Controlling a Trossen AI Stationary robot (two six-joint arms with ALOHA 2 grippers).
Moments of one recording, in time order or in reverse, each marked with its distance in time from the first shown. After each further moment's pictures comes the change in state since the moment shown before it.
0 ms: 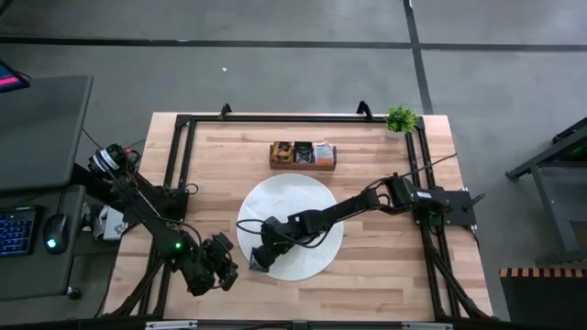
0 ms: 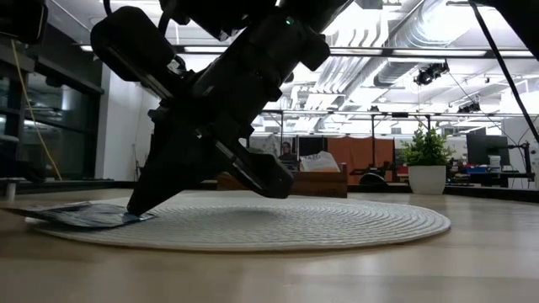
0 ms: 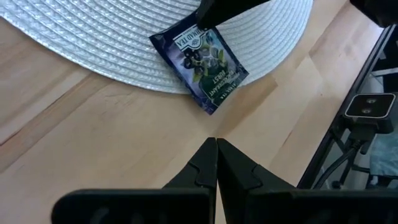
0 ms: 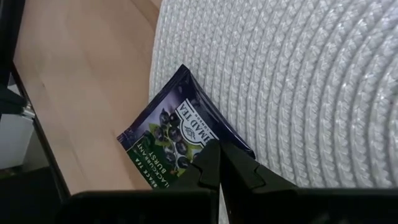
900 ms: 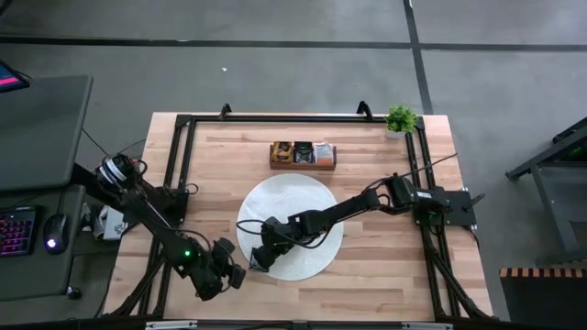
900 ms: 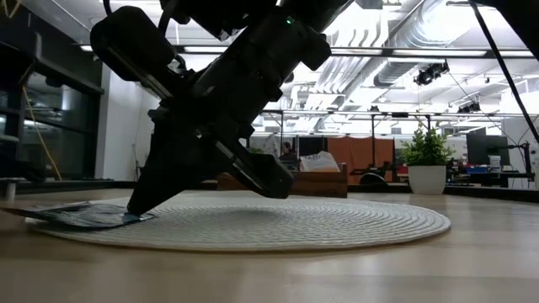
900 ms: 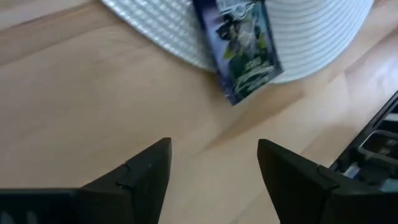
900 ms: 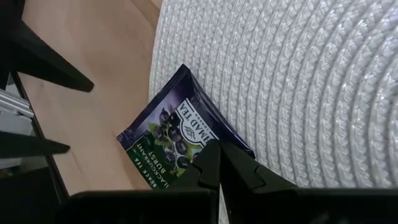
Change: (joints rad) left arm 0.013 0.129 0.000 0.095 0.052 -0.292; right arm 0.002 0.002 -0.004 0.003 0.011 -0.008
